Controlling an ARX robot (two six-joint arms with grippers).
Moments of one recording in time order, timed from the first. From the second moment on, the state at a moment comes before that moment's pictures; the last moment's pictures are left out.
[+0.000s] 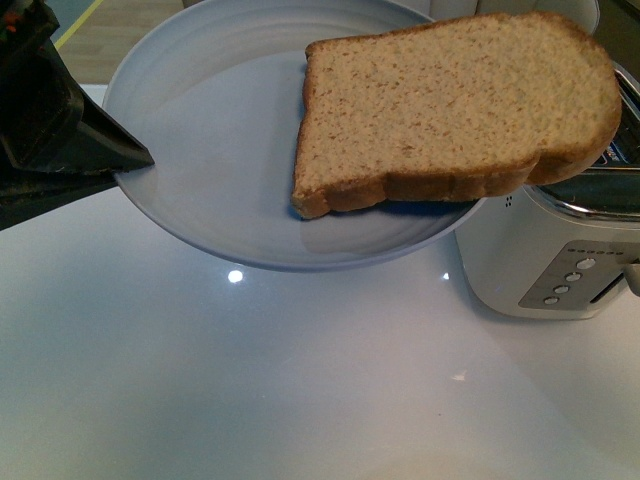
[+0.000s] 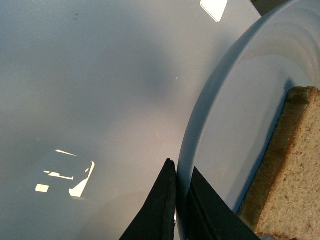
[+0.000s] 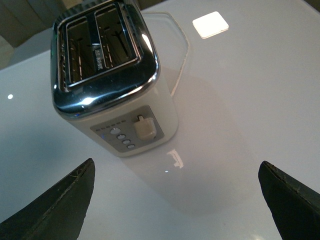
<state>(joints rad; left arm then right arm) -0.42 1.30 0.71 -0.20 0.10 -0.92 0.15 0.43 0.20 -0.19 0.23 0.45</state>
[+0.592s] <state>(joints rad) -0.41 1.32 0.72 -0.20 0.10 -0.92 0.43 1.11 0.46 0.29 0.07 0.84</state>
